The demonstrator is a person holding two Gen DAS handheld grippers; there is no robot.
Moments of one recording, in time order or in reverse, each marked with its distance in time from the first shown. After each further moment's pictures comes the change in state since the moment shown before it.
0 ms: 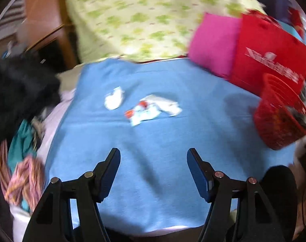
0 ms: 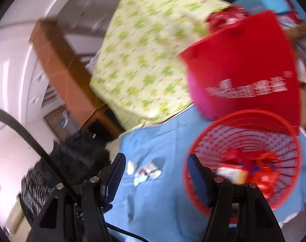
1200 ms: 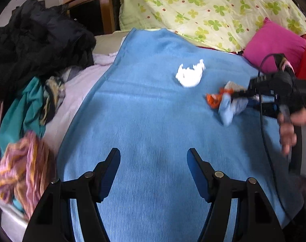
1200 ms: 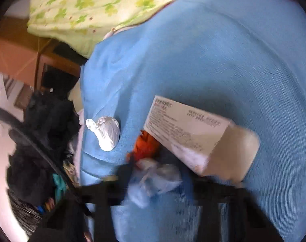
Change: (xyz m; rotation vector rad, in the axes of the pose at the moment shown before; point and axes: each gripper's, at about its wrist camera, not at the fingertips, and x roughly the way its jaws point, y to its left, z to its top) left arm 0.123 0.156 -0.016 -0.181 0.073 0.084; right arm 0.460 0.033 -0.118 0.243 0.569 -0.132
